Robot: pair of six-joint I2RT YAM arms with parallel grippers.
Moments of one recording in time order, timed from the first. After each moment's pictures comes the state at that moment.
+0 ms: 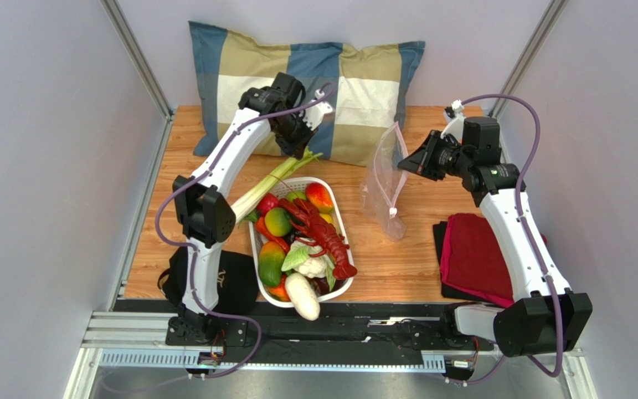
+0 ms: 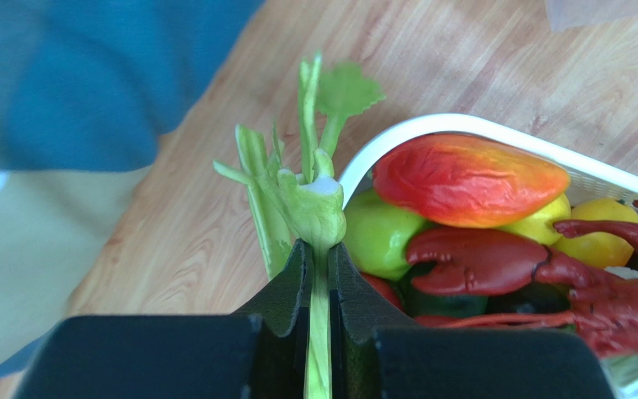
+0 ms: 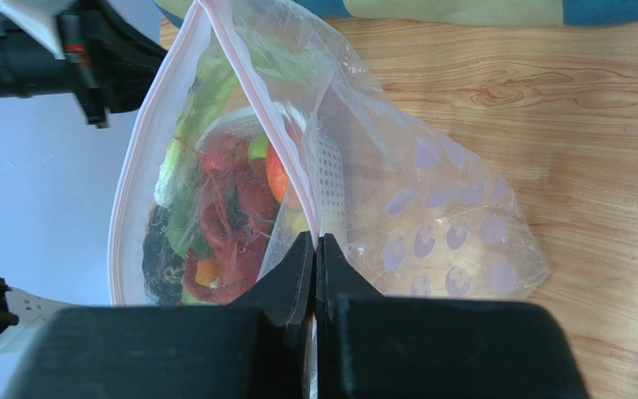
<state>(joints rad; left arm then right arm) -0.45 2.14 2.25 -1.22 0.28 0.47 0.10 1.24 1.25 -0.58 -0.51 0.51</state>
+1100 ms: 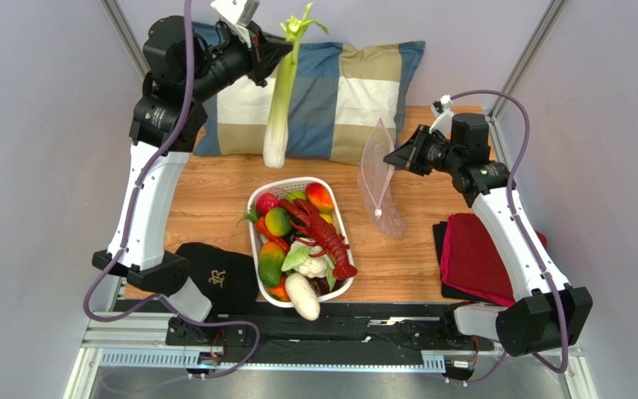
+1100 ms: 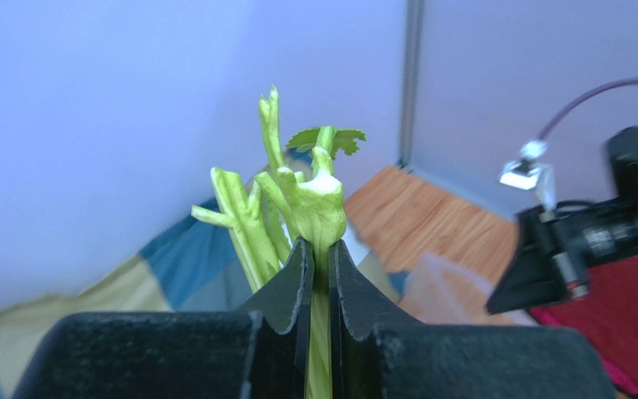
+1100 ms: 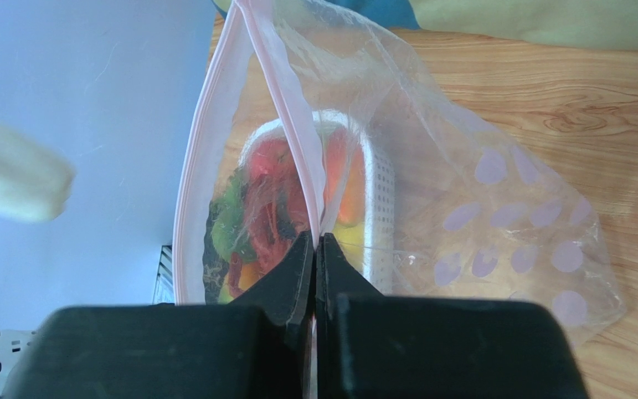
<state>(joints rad) -0.40 1.63 2.32 -0.61 0.40 0.07 0.18 1.26 1.25 -0.46 -0.53 0.60</state>
